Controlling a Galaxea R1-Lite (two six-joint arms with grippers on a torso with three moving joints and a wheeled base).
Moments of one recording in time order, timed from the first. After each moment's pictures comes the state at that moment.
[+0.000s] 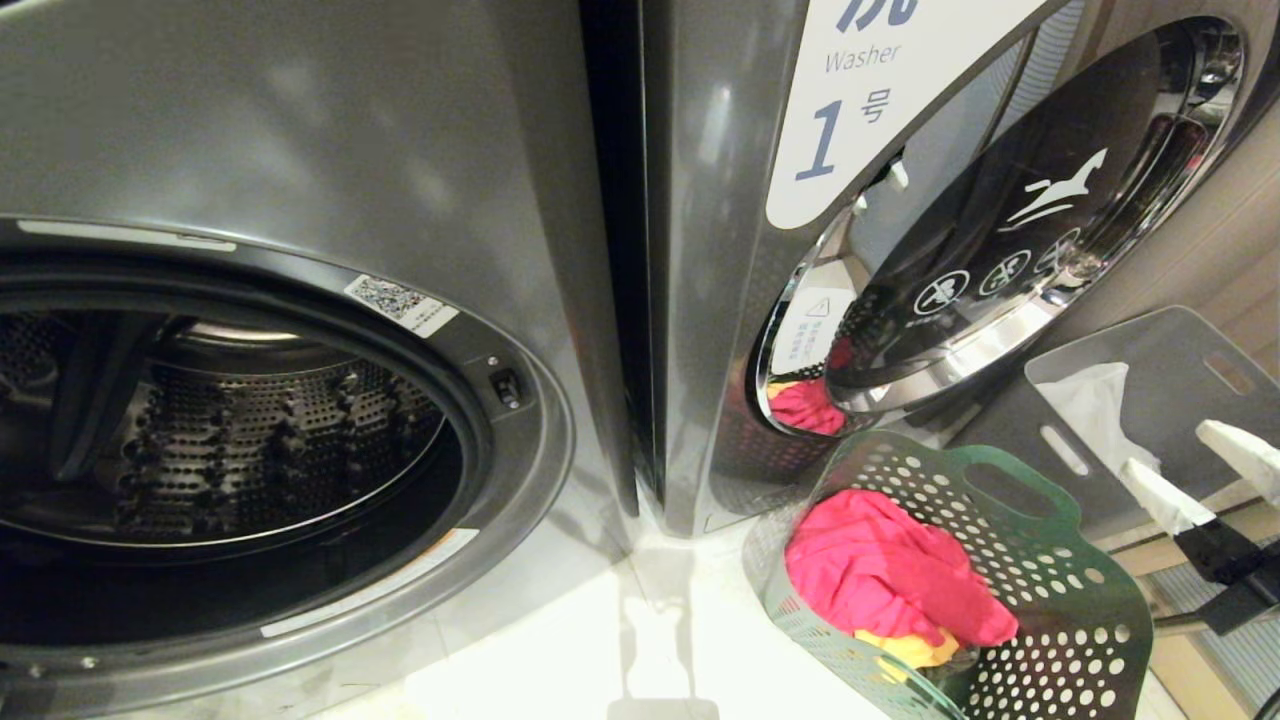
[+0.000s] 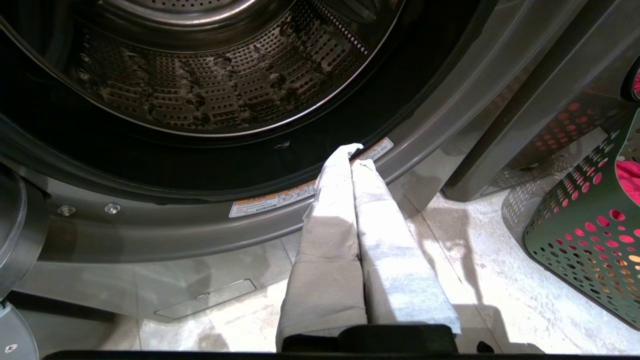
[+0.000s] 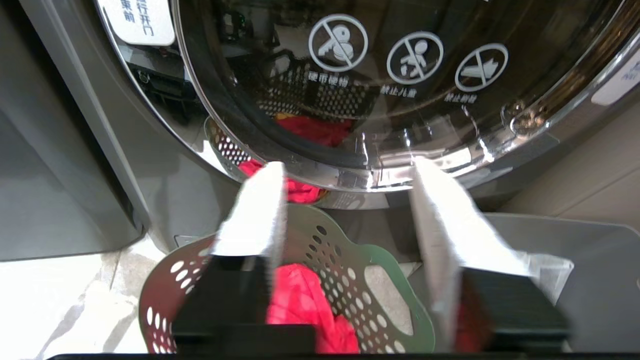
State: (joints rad) left arm 0.00 0.00 0.00 -0.11 0.01 -0.02; right arm 0.02 1.20 0.00 -1.44 0.22 -0.29
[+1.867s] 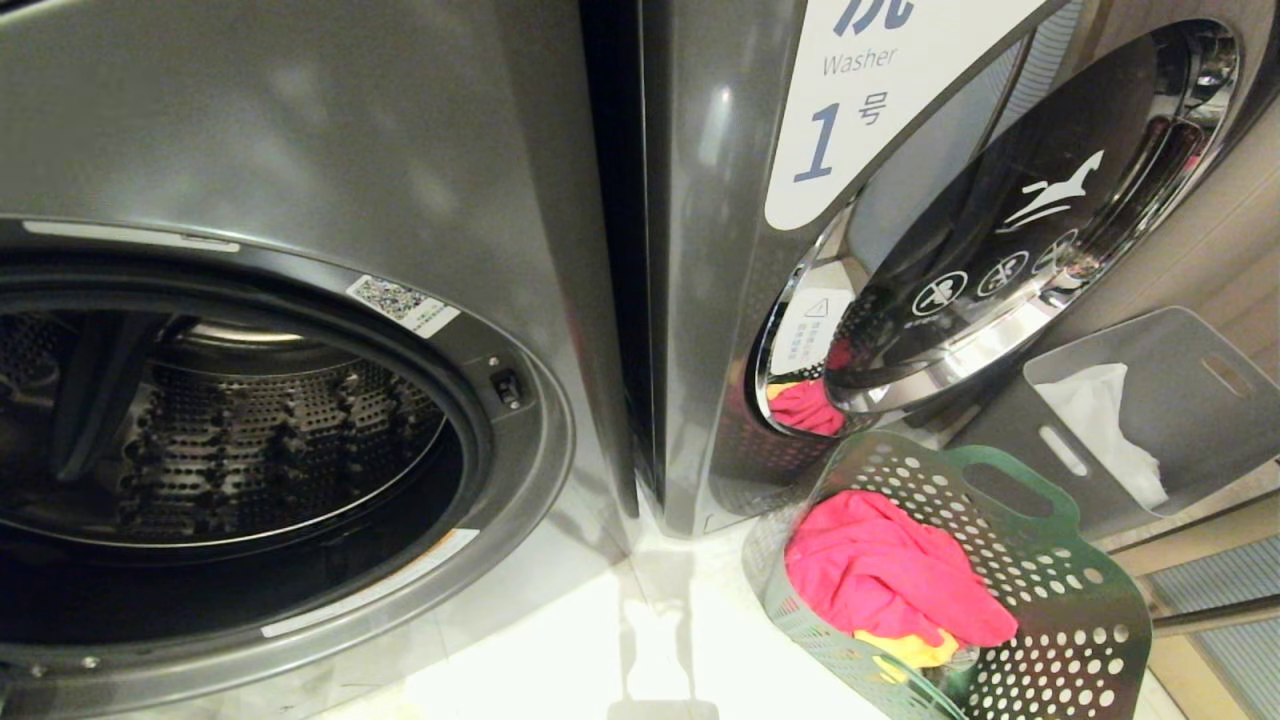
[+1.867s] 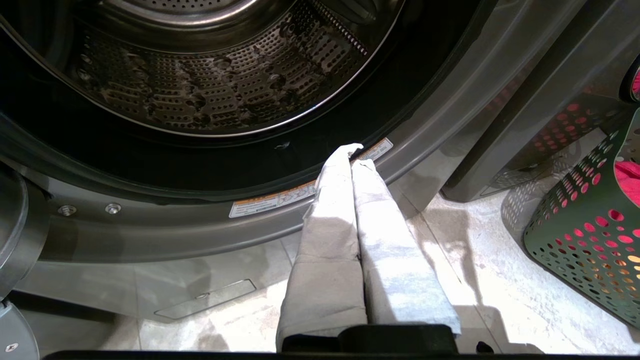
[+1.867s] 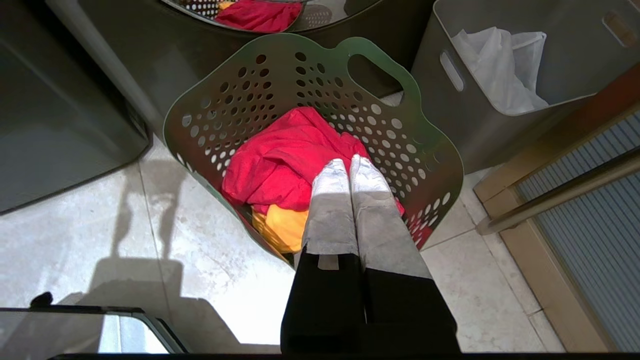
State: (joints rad) left arm 0.00 0.00 0.00 -0.11 0.01 -0.02; right arm -0.01 0.00 0.00 0.00 0.00 -0.05
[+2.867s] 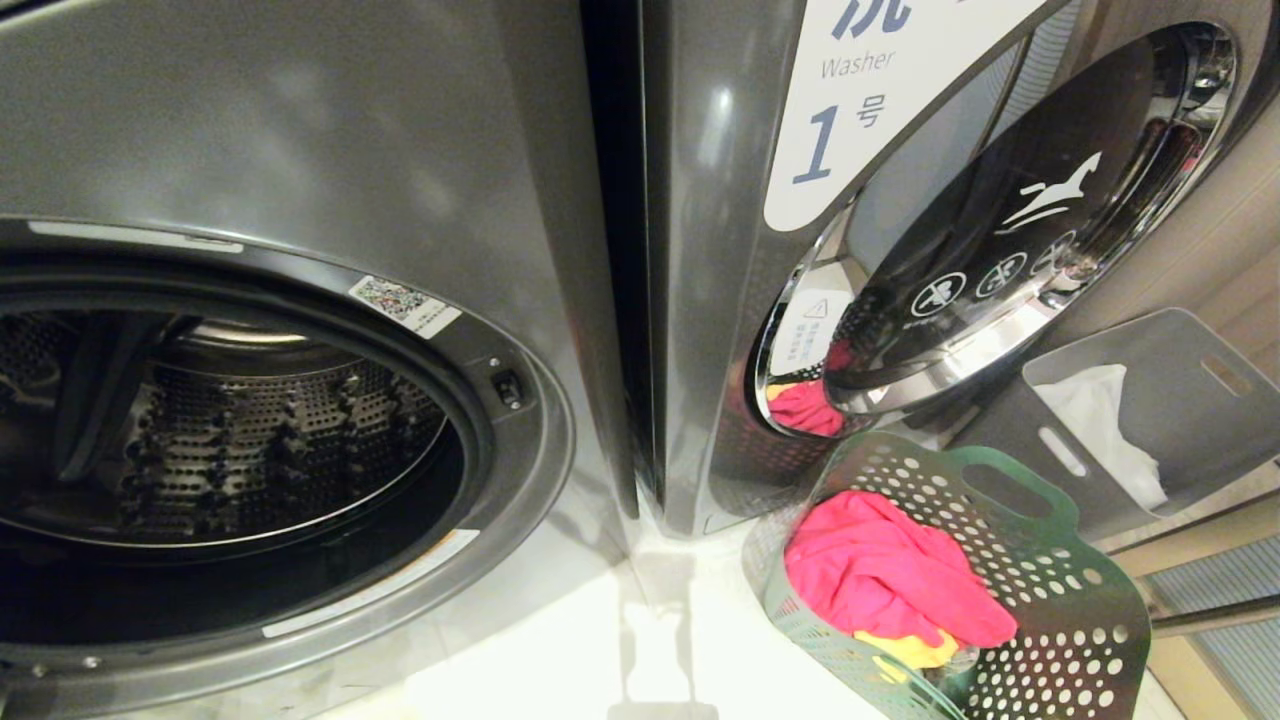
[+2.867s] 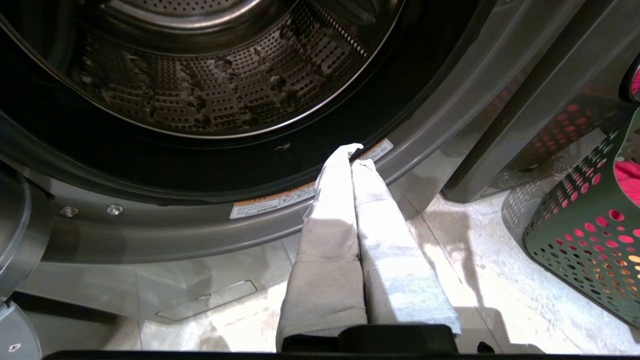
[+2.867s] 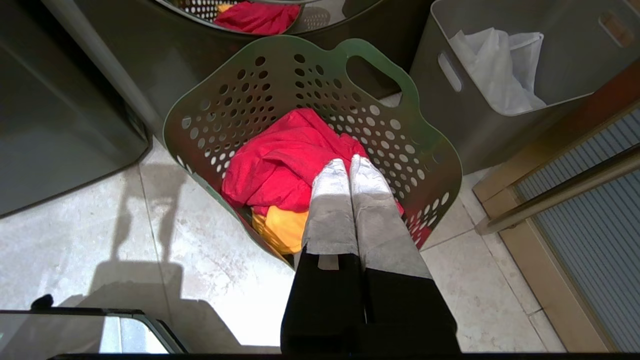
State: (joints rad) left arm 0.00 0.00 0.00 -0.11 0.01 -0.02; right arm -0.01 0.00 0.00 0.00 0.00 -0.04
